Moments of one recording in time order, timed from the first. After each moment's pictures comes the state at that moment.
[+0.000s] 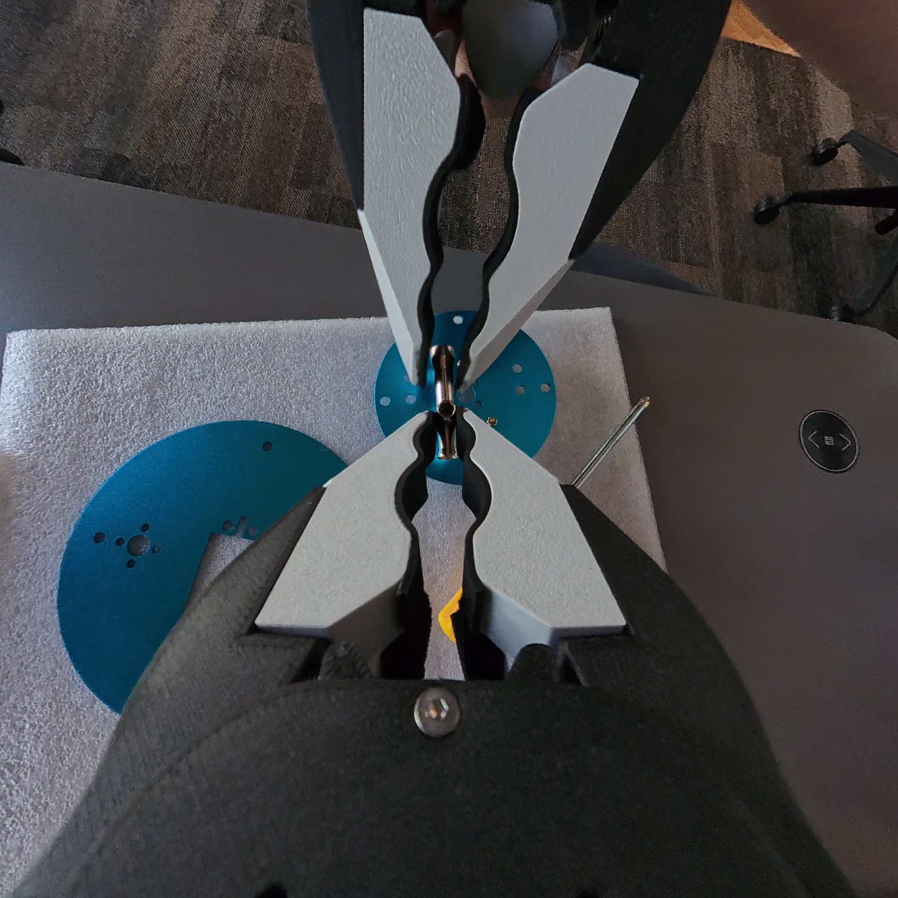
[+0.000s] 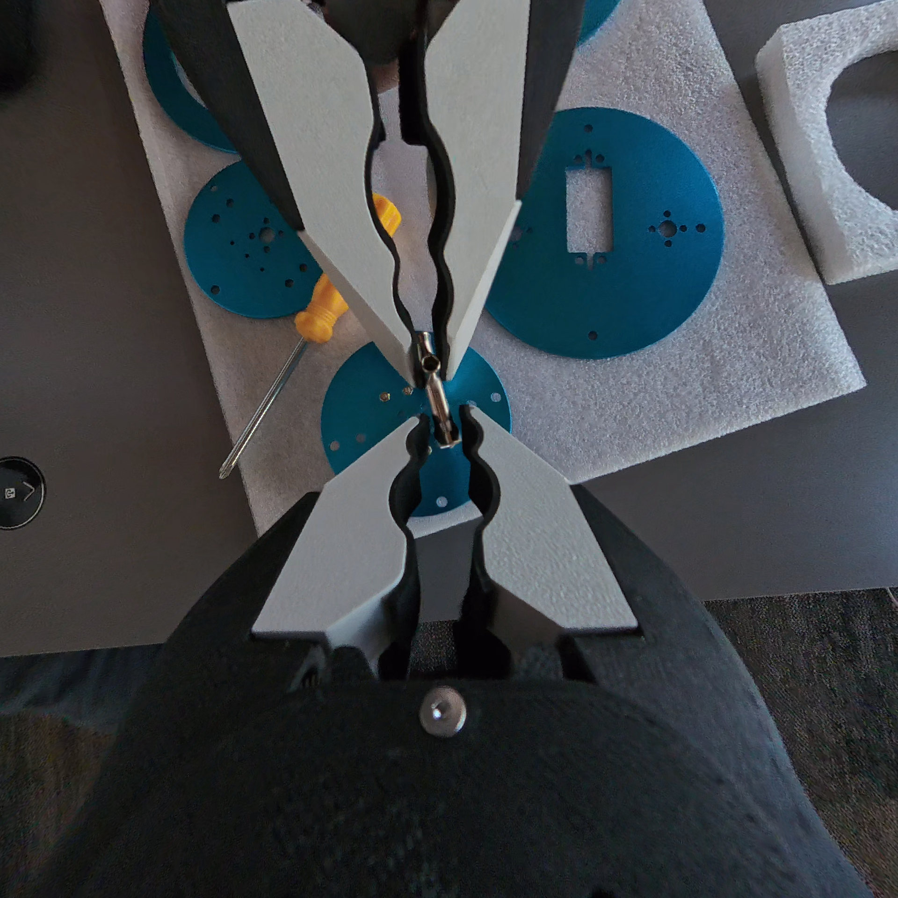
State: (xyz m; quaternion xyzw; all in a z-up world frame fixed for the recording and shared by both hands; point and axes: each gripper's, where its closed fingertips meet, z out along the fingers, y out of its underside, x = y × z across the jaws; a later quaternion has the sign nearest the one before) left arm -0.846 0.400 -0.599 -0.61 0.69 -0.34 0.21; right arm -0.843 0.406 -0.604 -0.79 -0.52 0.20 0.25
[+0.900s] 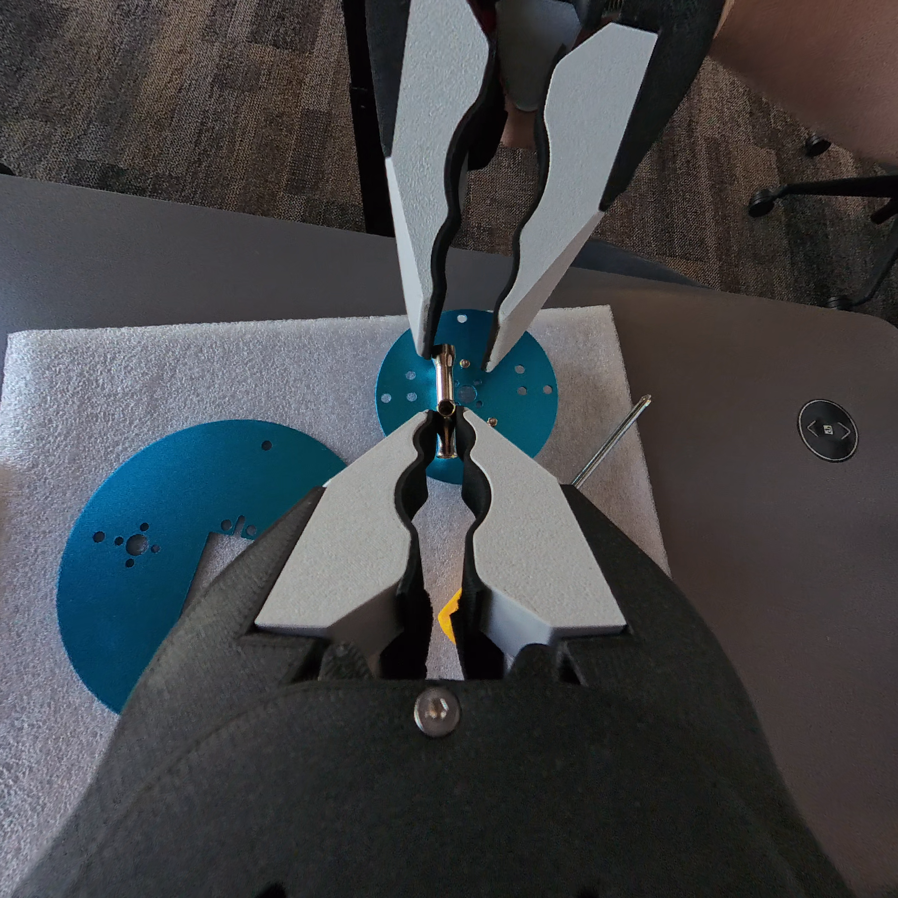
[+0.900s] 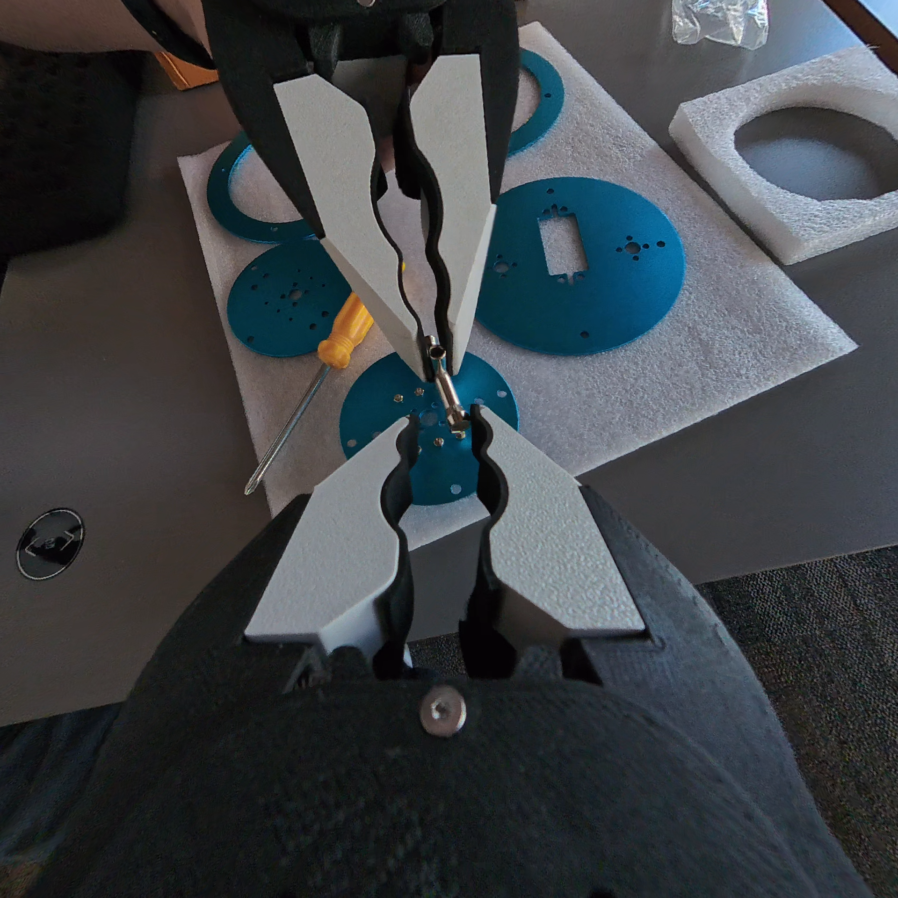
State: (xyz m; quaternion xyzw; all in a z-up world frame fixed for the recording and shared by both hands) left arm -0.847 0.397 -0.600 -0.60 0.70 -0.34 0.21; right arm -0.839 0.398 -0.595 -0.78 -0.44 0.27 0.35
